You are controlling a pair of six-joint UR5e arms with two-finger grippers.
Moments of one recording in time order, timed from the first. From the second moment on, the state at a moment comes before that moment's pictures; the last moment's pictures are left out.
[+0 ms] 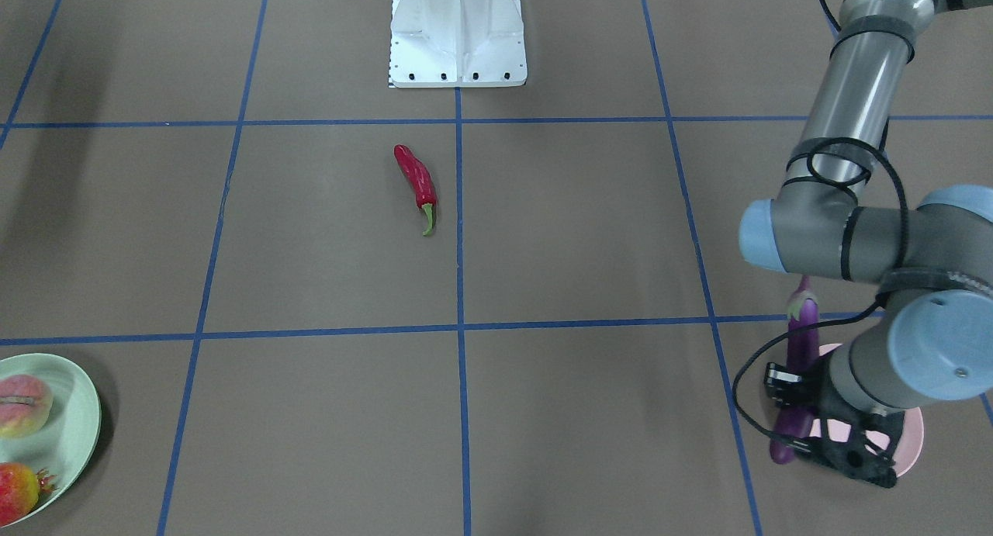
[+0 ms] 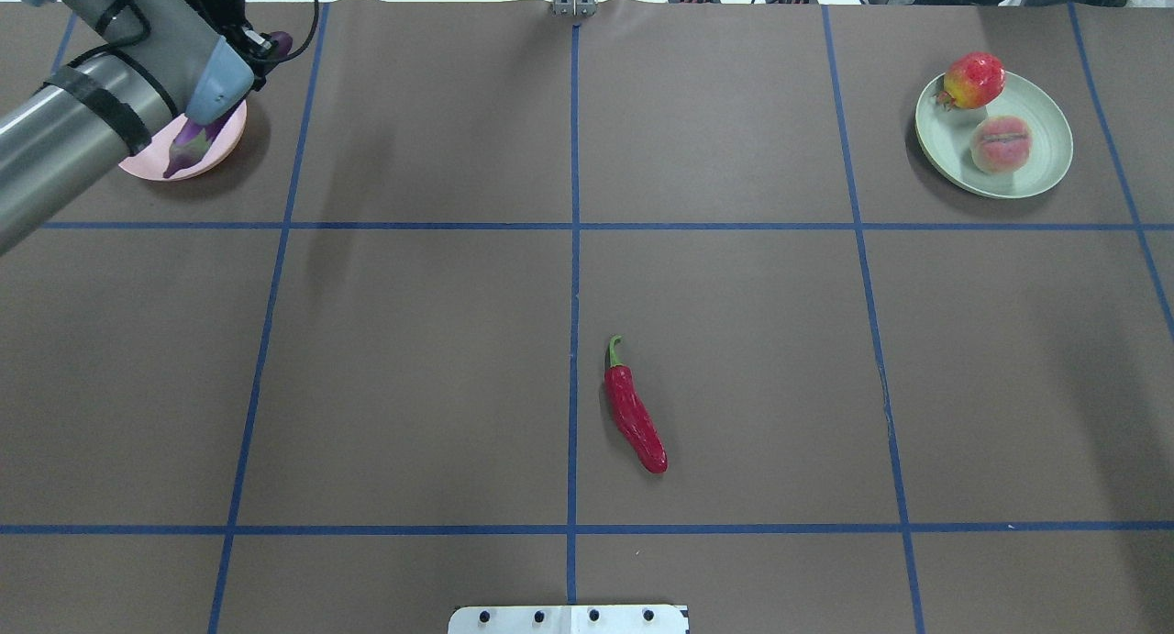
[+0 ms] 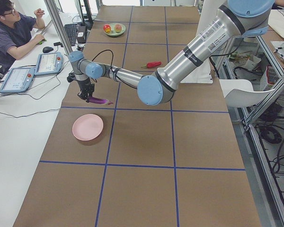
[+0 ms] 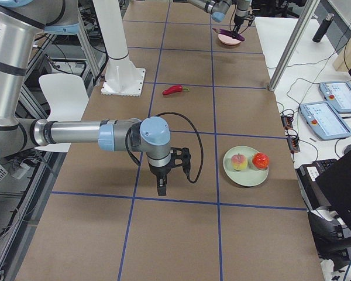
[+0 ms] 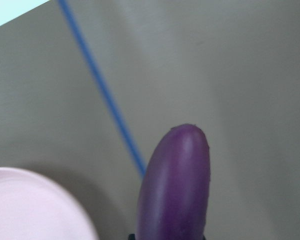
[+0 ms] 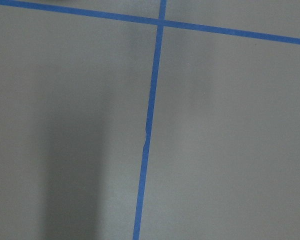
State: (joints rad) left arm -1.12 -2.40 -0.95 -1.68 -2.13 -0.10; right arm 1.60 -1.93 2.00 -1.61 2.29 -0.10
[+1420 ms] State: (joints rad) left arm -0.94 -2.33 -1.24 -1.73 -2.18 -0.70; right arm 1.60 -1.92 2.00 -1.61 2.29 -0.10
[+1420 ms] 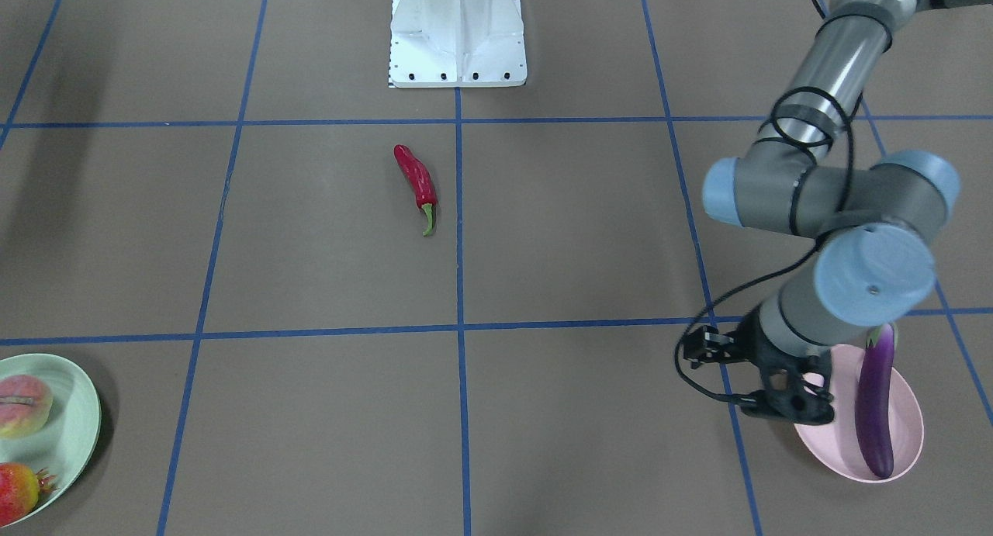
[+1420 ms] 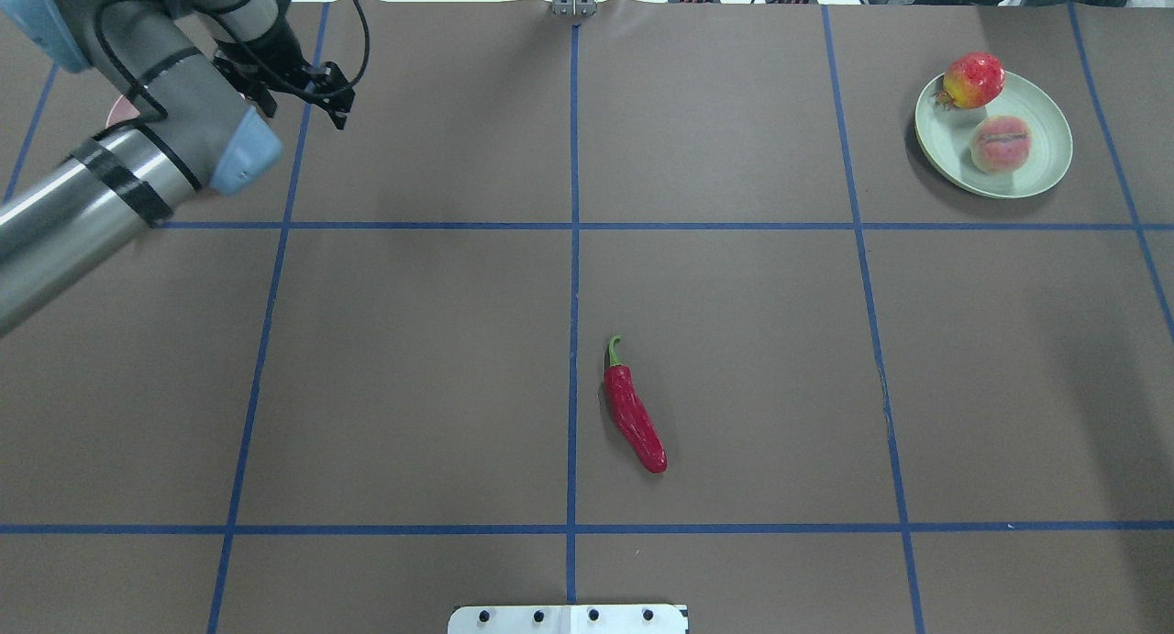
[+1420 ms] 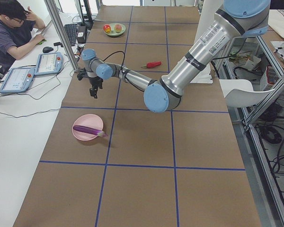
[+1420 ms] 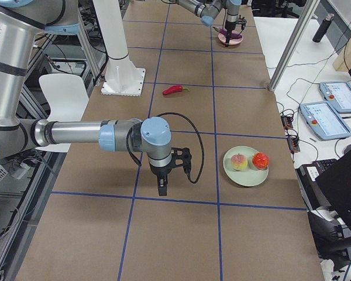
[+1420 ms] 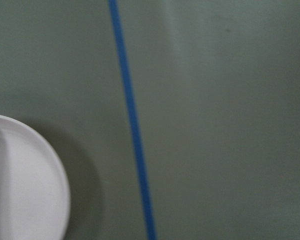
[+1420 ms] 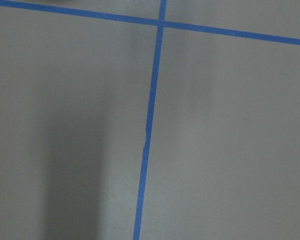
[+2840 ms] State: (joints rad) left arm -0.38 -2.59 -1.32 -1.53 -1.92 -1.55; right arm 1.60 -1.92 2.00 -1.61 2.29 -0.10
